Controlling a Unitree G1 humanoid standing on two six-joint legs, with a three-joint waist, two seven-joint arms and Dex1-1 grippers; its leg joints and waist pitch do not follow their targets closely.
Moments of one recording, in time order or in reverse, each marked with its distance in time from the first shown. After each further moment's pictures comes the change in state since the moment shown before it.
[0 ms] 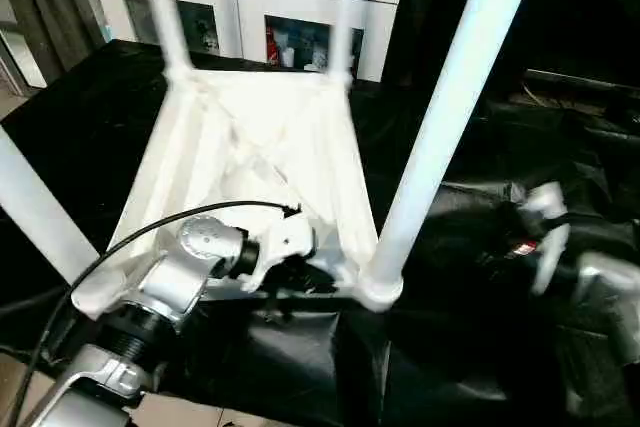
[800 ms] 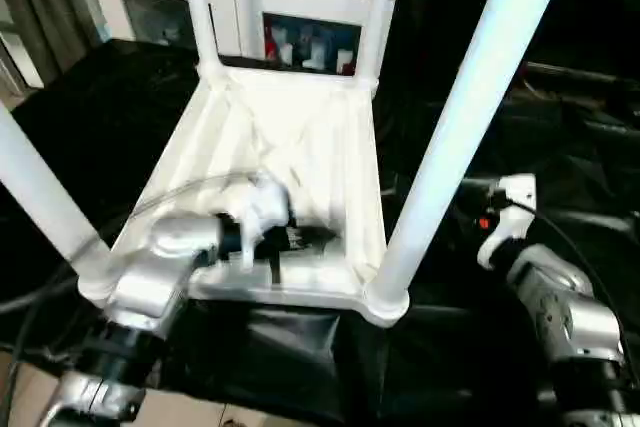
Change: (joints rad) left arm 0.147 -0.120 0.378 -0.214 -0.128 0.007 0.510; right arm 0.001 0.277 0.001 -0.111 -0.247 -0.161 -0.719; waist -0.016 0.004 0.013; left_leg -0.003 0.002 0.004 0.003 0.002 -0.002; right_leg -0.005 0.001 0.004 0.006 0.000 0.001
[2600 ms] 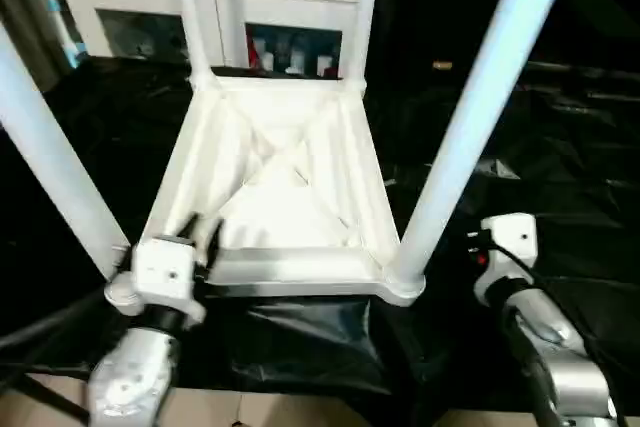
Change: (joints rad) left arm 0.579 -0.163 0.084 -0.485 0.198 -0.100 0.601; right arm 0.227 0.066 0.099 -0.151 -0.099 -0.061 -0.154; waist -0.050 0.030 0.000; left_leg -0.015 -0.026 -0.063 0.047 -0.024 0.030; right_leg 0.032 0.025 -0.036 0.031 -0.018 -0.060
